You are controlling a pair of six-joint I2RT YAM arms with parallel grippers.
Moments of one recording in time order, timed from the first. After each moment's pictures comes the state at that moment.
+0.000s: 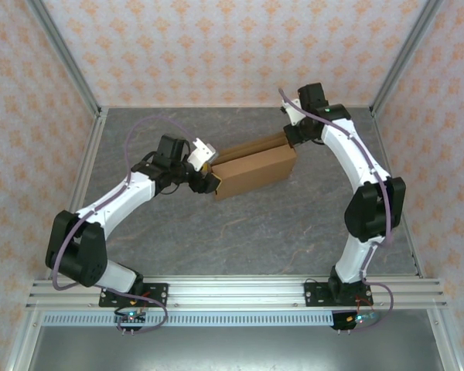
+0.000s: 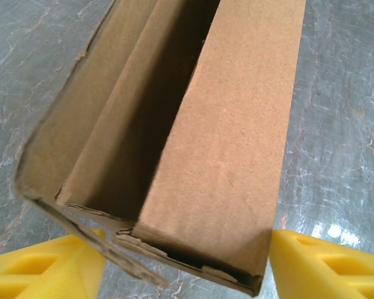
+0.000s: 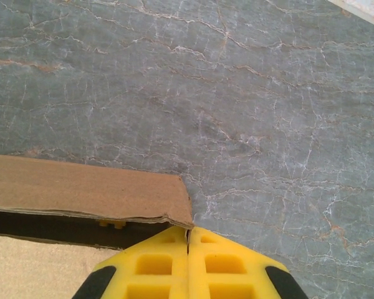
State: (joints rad) left arm -0.34 1.46 1.04 -0.37 0.46 0.26; right arm 0.25 1.82 1.77 -0.95 -0.07 -0.24
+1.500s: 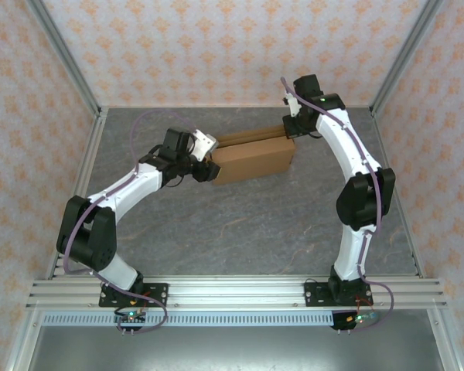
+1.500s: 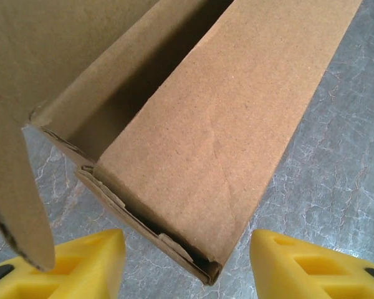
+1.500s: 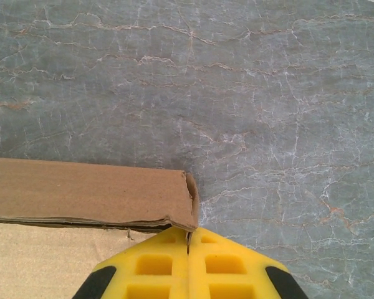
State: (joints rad) left arm -0.33 1.58 1.11 -0.32 0.35 0.15; right arm 0.25 1.95 1.96 -1.06 0.00 -0.06
